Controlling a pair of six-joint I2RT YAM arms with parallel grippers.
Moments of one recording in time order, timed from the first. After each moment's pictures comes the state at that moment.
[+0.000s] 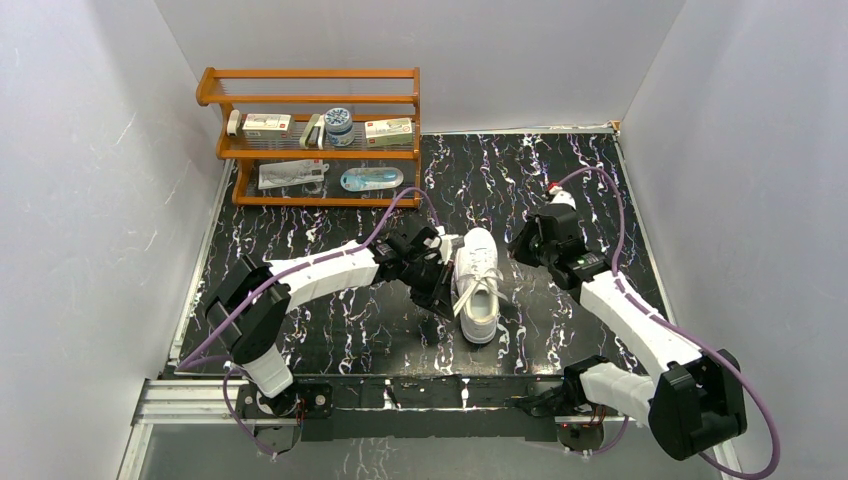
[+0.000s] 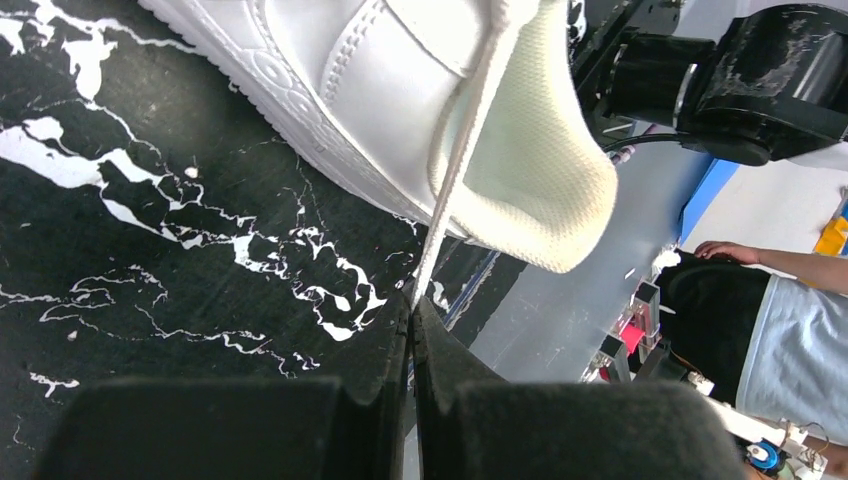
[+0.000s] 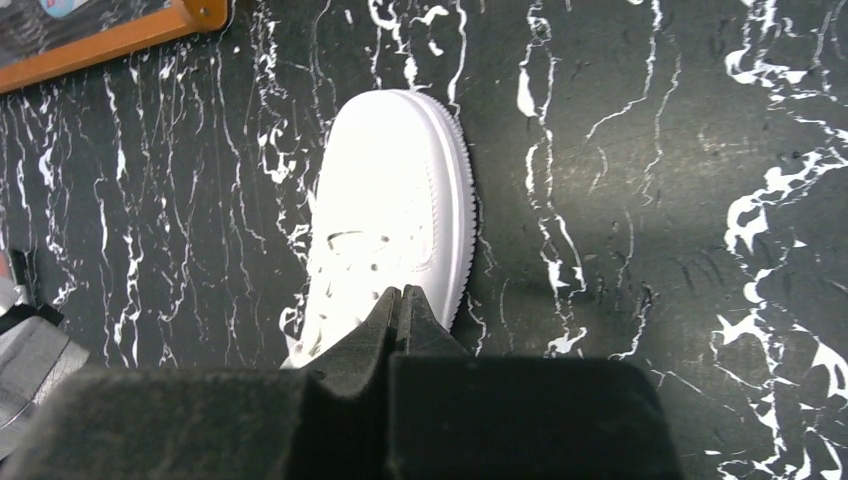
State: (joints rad) left arm -0.87 1.67 1.09 -0.41 0.60 -0.51; right arm 0.41 1.08 0.71 -0.30 0.04 0.62
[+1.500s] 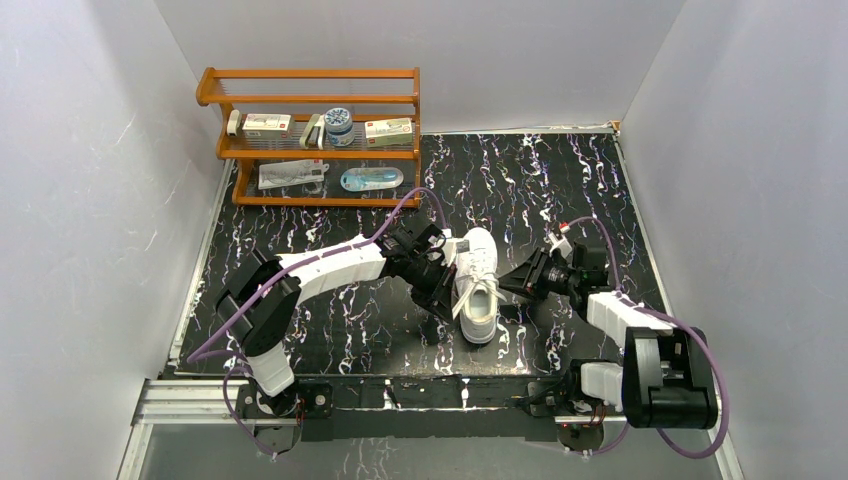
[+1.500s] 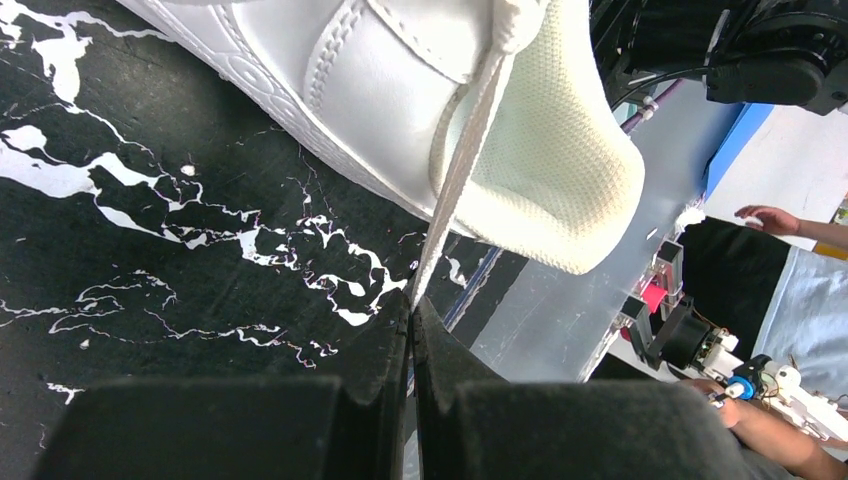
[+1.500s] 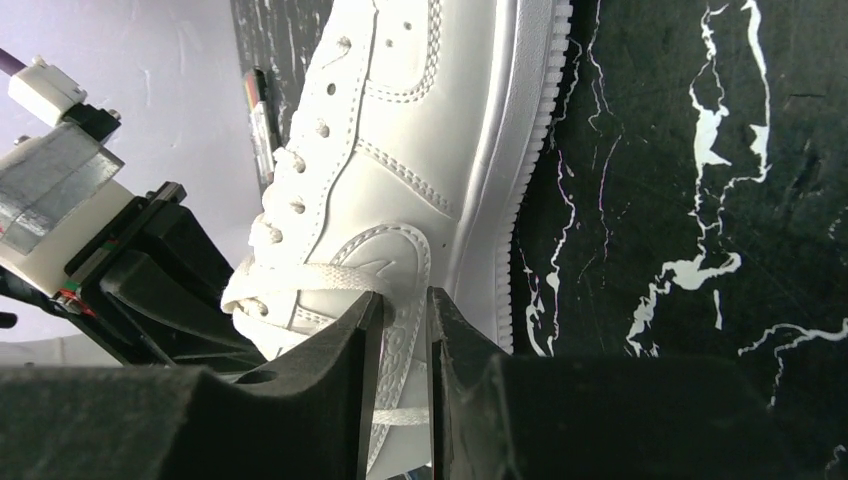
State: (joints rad) left arm -0.86 1.73 1.15 -0.51 0.64 -0.40; right arm 0.03 1.18 0.35 0.10 -0.83 0.71
